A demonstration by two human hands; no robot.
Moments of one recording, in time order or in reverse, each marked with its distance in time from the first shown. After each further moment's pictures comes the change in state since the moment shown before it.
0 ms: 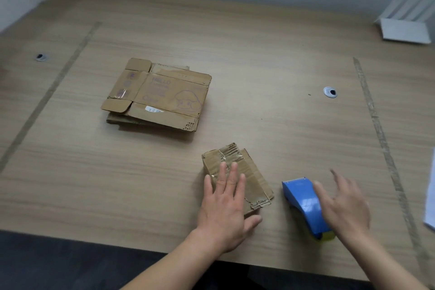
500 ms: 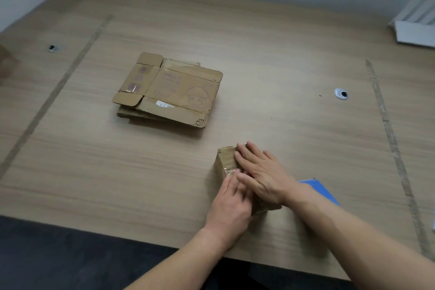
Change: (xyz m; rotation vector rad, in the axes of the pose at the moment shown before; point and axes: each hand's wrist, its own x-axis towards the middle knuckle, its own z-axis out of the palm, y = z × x) left_hand 0.004 -0.015 0.041 -0.066 0.183 0.132; right_hand 0.013 -0.136 0.057 -0.348 -0.518 -0.935
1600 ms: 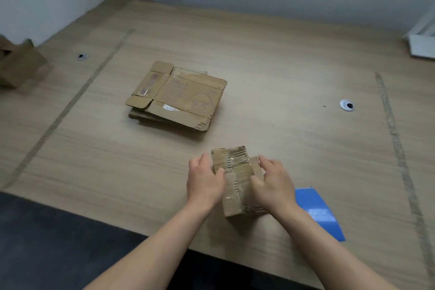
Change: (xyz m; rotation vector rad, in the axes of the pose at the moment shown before) left_hand 0.029 -0.010 -0.071 -0.560 0.174 -0.862; right_hand -0.038 -0.010 0.004 0.529 0.350 0.459
